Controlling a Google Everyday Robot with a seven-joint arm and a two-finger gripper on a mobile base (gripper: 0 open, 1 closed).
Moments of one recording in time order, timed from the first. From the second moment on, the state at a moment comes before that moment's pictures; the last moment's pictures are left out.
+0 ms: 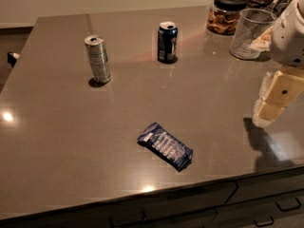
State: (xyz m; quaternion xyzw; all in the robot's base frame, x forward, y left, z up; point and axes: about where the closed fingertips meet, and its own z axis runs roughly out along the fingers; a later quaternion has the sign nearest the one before) arm 0.438 -0.217 0.976 -0.60 0.78 -0.03 0.16
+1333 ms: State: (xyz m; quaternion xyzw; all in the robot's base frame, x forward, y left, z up) arm 0.402 -0.160 0.931 -0.58 0.78 0.08 0.20
